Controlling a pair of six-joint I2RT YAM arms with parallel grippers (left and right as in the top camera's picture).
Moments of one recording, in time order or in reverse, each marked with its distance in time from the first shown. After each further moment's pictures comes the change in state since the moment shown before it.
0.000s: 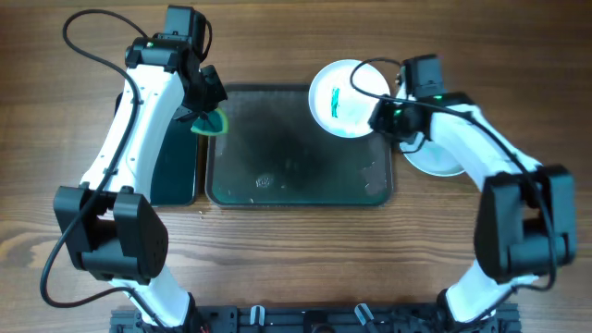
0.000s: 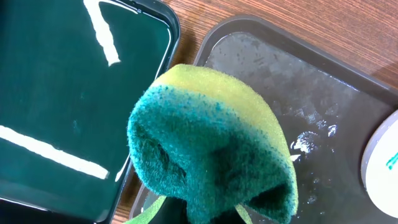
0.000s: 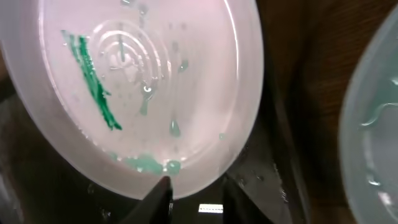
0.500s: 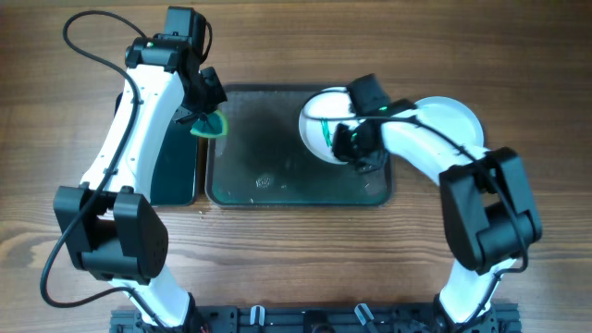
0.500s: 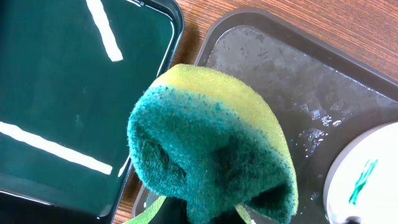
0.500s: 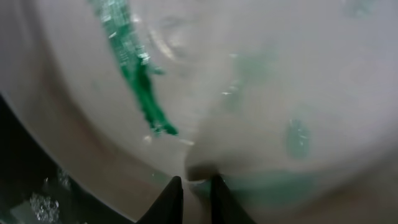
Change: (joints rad) left arm 0.000 0.000 0.000 -0.018 0.000 0.000; right arm 0.235 0.093 0.027 -0.130 -0.023 -0.009
